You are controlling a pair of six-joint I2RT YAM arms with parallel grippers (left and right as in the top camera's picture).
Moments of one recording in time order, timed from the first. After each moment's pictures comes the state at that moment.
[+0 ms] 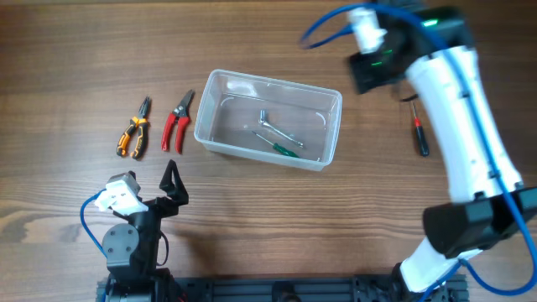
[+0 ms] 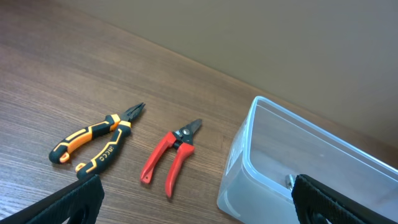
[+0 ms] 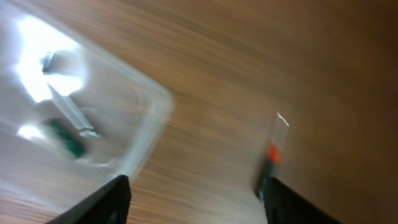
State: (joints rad) left arm 0.06 0.01 0.09 -0.28 0.02 -0.40; right arm 0.20 1.85 1.99 -1.39 0.12 -0.12
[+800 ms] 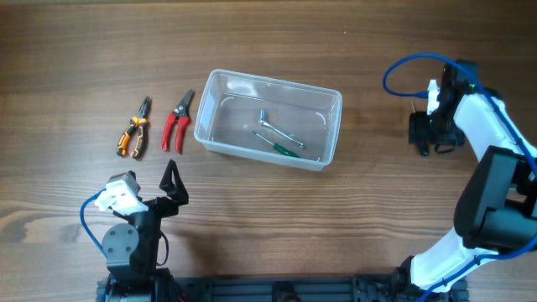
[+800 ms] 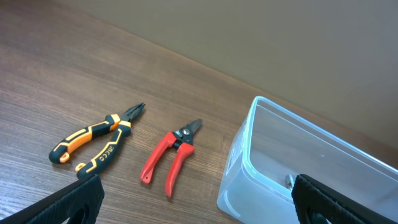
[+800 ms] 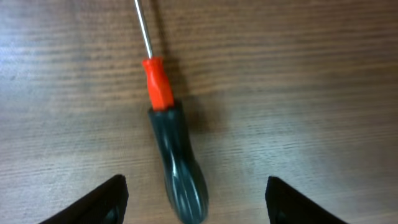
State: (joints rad) left arm 0.06 0.01 0.09 -0.28 0.02 -0.40; right arm -0.23 1.87 1.19 -0.76 0.13 -0.15
